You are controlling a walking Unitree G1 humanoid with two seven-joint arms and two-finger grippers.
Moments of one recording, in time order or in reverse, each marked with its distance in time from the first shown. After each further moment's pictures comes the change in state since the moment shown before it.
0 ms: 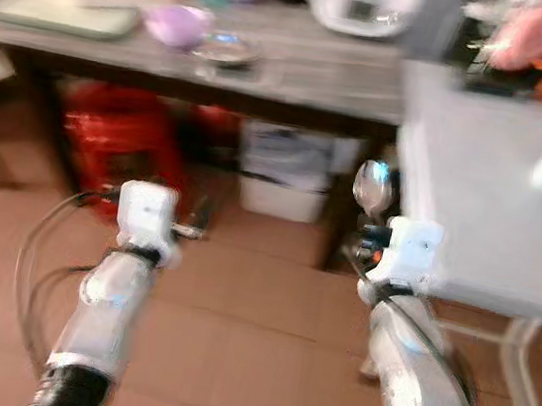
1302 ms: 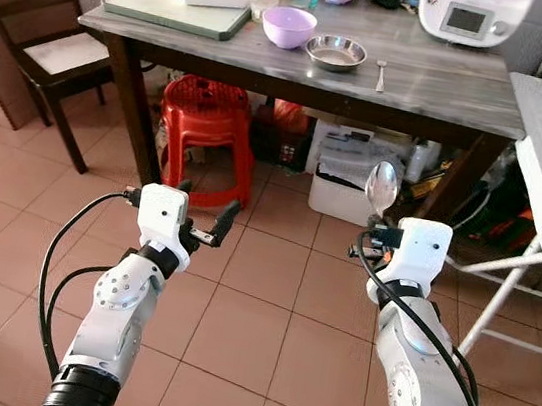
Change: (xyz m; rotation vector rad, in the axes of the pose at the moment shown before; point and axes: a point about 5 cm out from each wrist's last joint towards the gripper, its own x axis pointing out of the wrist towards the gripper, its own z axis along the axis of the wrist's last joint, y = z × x) left arm 0.000 -0.006 0.006 -0.065 -0.023 -0.115; right arm 0.001 0.004 0.004 0.018 -0.022 0.006
